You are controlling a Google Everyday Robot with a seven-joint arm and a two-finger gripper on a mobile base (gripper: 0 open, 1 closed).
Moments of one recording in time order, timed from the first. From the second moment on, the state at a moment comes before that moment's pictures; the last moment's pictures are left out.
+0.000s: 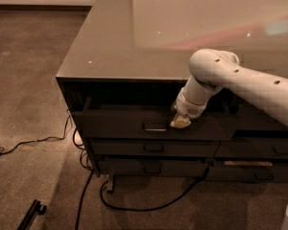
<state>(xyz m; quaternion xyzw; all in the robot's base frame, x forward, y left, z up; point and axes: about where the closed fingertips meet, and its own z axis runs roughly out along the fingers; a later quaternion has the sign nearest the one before) 0.579 -0.121 0.659 -0.67 0.72 0.10 0.10</state>
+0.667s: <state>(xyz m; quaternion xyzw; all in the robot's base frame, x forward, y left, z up) 0.579 -0.121 0.659 -0.67 0.72 0.10 0.10</state>
